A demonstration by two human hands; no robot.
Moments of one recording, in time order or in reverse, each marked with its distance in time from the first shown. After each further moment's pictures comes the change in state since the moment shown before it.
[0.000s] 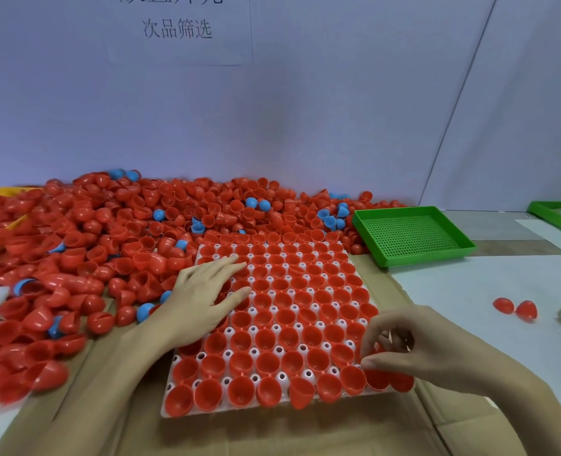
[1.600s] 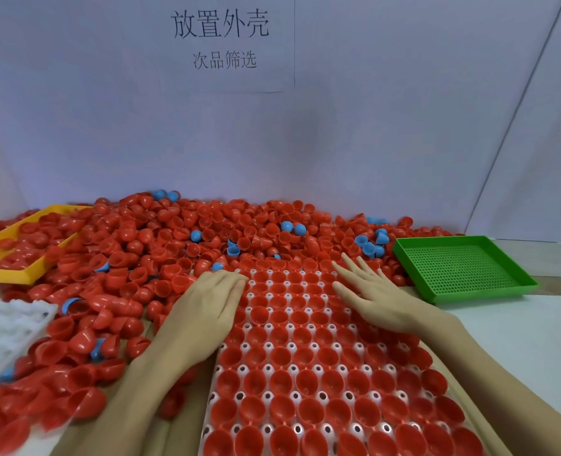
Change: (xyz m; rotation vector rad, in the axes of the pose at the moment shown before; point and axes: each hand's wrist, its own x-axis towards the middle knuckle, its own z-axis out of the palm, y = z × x) left_hand -0.013 -0.005 -0.039 -0.099 0.281 -0.129; right_hand 0.170 0.019 0.017 -0.315 -0.073 0.133
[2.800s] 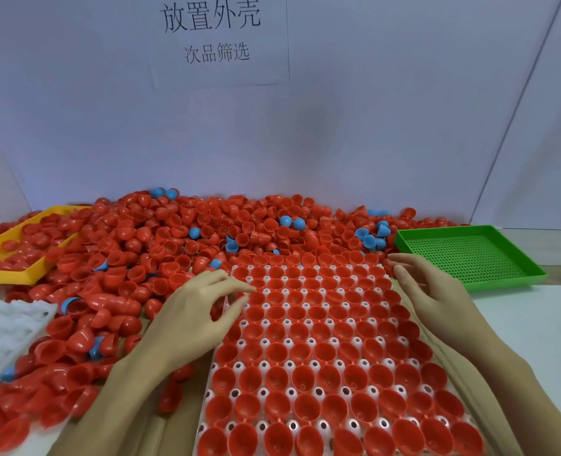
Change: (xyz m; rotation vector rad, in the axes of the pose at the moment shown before) left_hand -0.007 -0.005 -0.005 -0.012 0.074 0.251; right_hand -0.061 0.031 -0.001 0.517 0.613 0.001
